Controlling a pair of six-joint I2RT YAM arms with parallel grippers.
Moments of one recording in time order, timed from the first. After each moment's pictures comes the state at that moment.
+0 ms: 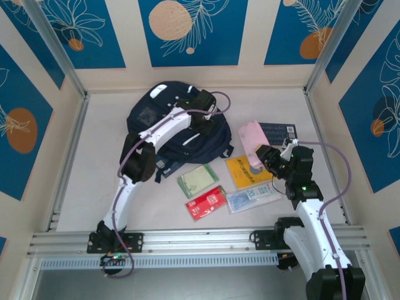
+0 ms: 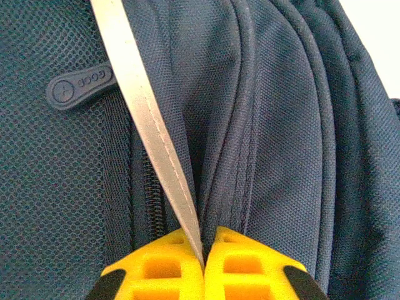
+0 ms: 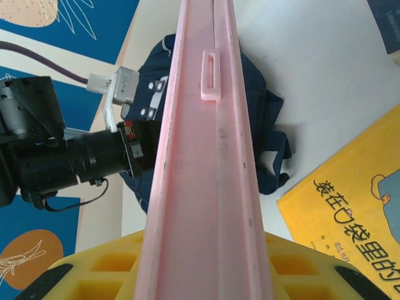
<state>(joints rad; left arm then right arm) -0.63 2.35 2.18 -0.94 0.00 -0.15 0.02 0.70 0.46 -0.20 -0.48 0.94</state>
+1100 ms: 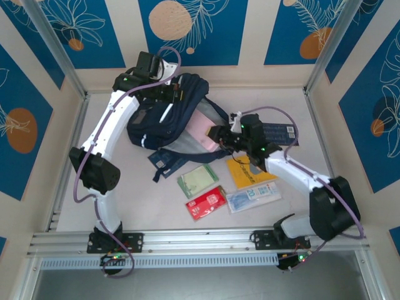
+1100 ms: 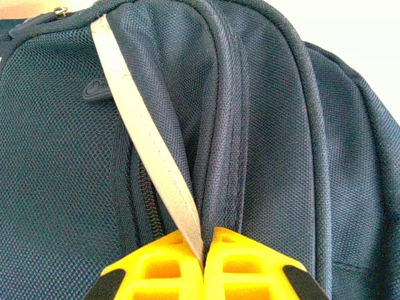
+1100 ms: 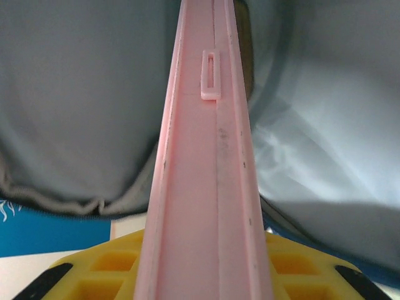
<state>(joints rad) -0.39 1.93 2.16 -1.01 0.34 -0.10 0.48 1.41 0.89 0.10 -0.47 1.04</state>
